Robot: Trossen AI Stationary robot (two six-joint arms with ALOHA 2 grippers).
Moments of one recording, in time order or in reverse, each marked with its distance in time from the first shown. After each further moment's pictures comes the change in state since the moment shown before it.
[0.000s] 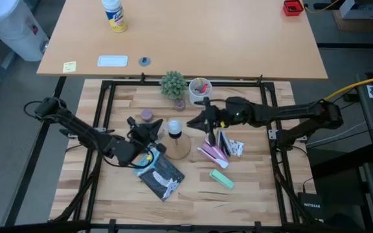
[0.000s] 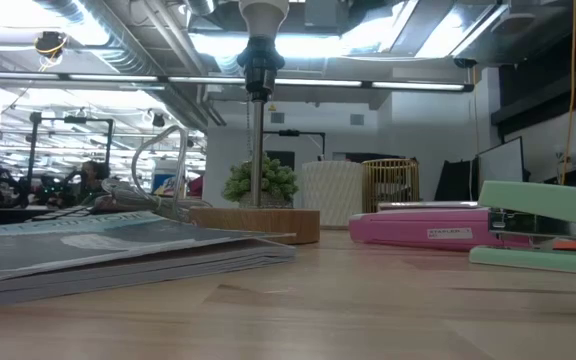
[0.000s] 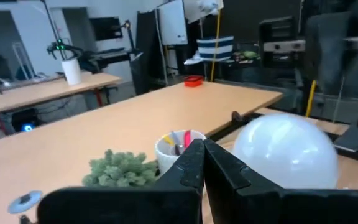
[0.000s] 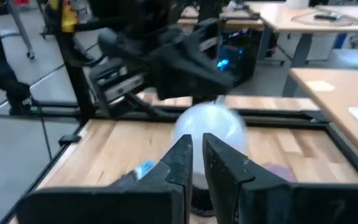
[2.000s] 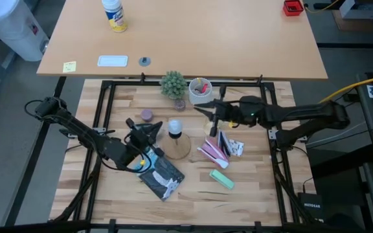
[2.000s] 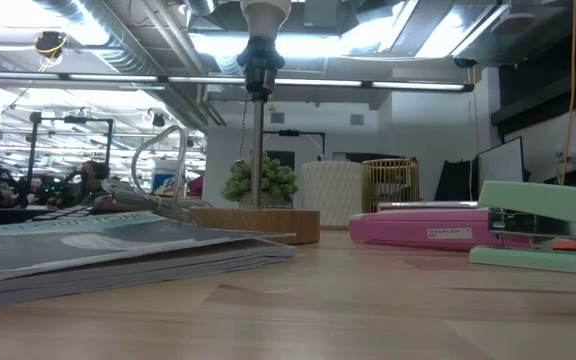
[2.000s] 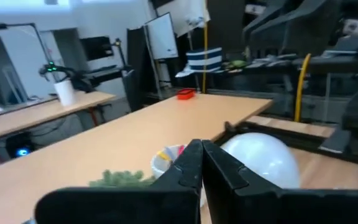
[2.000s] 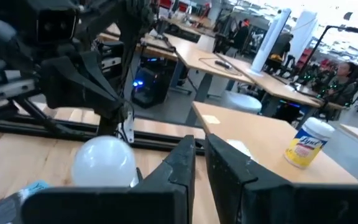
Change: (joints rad) left arm -0.049 0.000 0.000 0.197 -0.007 0.256; right arm 0.041 -0.116 0.000 0.021 0.401 -0.284
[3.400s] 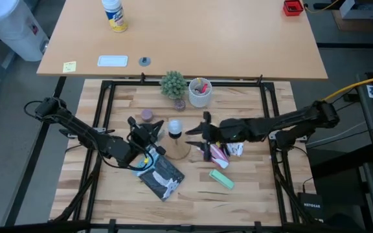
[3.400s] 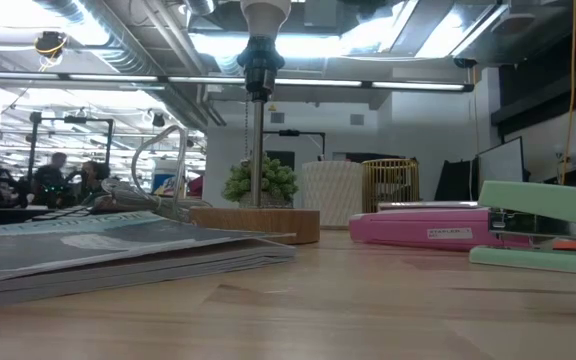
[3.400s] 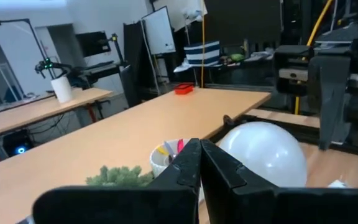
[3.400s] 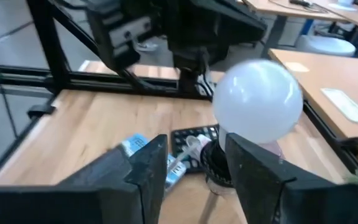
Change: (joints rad) left arm 0.032 0.000 0.000 -0.086 0.031 -0.065; right arm 0.153 0.177 0.000 -0.065 -0.062 0.265
